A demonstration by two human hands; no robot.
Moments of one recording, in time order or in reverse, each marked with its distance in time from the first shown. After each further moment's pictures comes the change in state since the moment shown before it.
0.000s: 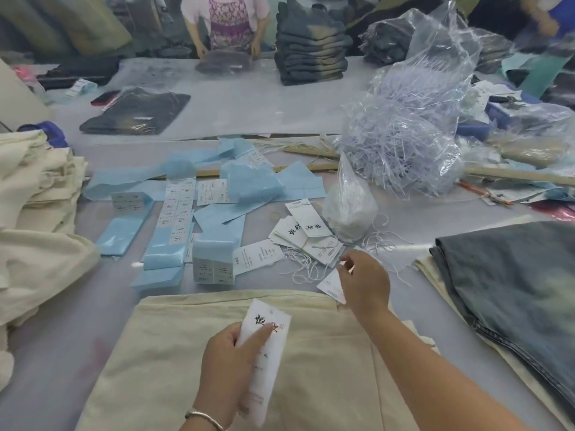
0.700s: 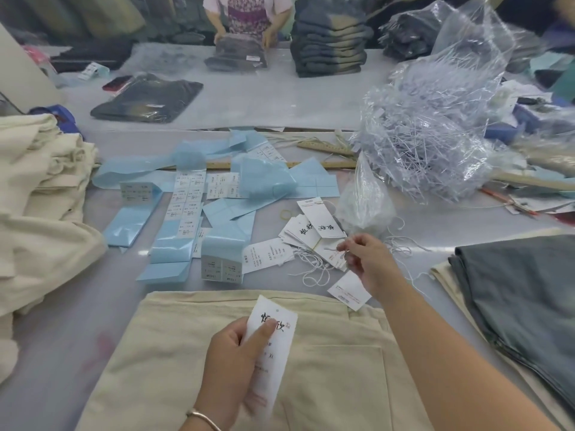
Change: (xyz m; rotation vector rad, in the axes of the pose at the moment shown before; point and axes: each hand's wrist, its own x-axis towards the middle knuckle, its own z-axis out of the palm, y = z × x) left_hand 0.008 0.005 -0.005 -0.121 -0.059 -0.008; right_hand 0.055 -0.014 0.007 0.965 -0.375 0.404
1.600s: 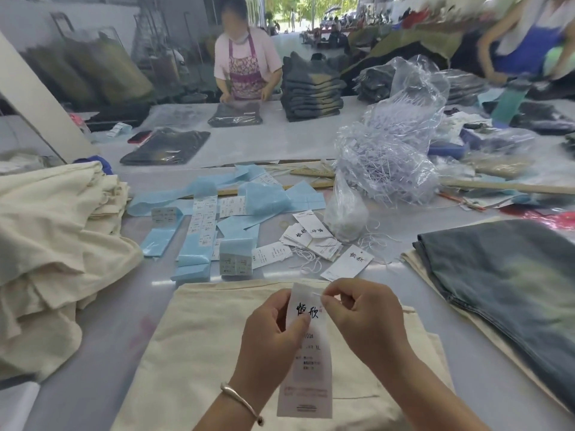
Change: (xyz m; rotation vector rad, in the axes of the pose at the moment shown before) left_hand -0.123 0.047 0.006 0.212 -0.209 0.490; right_hand -0.259 -0.012 0.016 -0.777 0.180 -0.668
